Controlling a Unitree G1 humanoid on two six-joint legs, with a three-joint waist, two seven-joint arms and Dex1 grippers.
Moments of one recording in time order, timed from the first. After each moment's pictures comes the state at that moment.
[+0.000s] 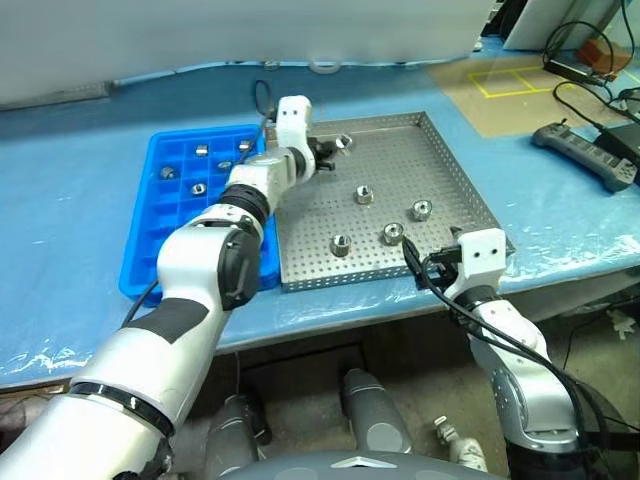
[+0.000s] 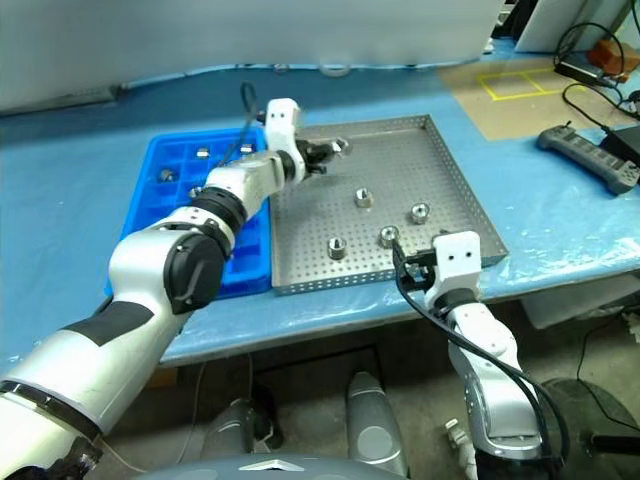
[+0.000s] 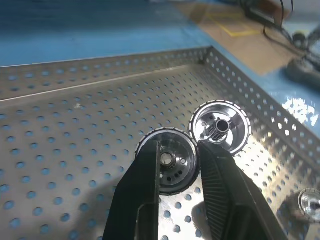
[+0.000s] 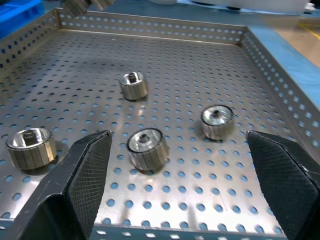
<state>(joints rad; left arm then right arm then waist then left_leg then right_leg) -1.43 0.08 0.42 1.40 -0.04 0.21 -0.40 0.02 -0.28 -0.05 -0.58 0.14 0.57 0.16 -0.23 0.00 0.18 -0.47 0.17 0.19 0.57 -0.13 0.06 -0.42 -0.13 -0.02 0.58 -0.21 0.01</state>
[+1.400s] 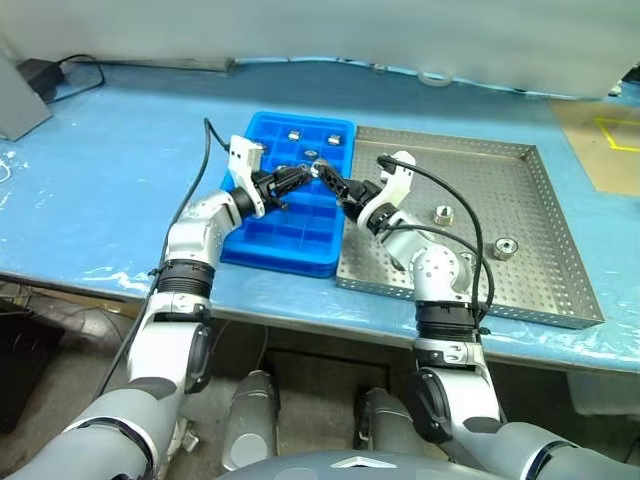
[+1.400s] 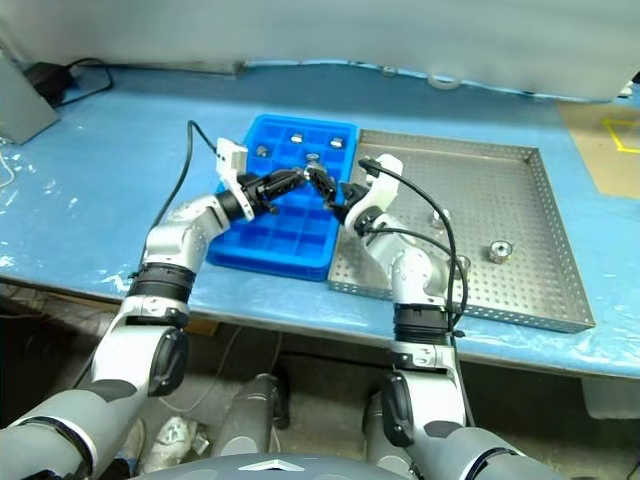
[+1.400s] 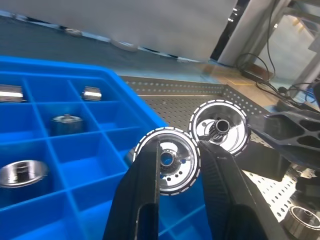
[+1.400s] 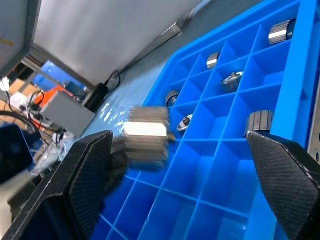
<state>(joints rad) -0.82 0.19 0.12 0.55 -0.29 0.35 -0.84 -0.66 0.09 -0.24 0.11 0.61 0.70 0.17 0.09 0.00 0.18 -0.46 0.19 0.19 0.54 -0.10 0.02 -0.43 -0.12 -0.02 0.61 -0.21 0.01</state>
